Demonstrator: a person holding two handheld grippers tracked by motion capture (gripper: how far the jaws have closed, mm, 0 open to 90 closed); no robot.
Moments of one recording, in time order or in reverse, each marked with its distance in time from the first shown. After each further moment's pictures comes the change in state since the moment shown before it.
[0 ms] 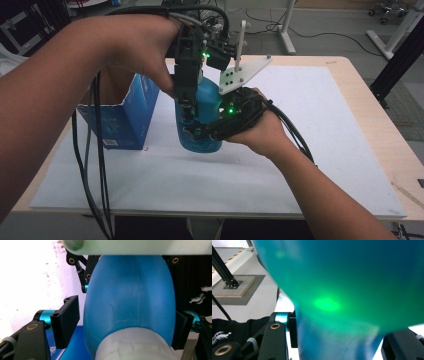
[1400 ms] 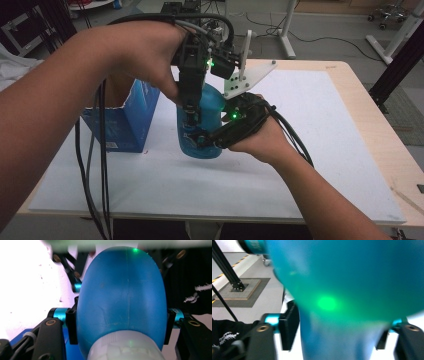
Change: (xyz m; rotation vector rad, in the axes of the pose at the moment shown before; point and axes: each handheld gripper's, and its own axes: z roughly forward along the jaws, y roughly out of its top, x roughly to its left) left arm -0.005 0.005 0.003 0.007 -0.023 0.006; right arm 0.002 -0.003 -0.008 -0.019 0.030 0.020
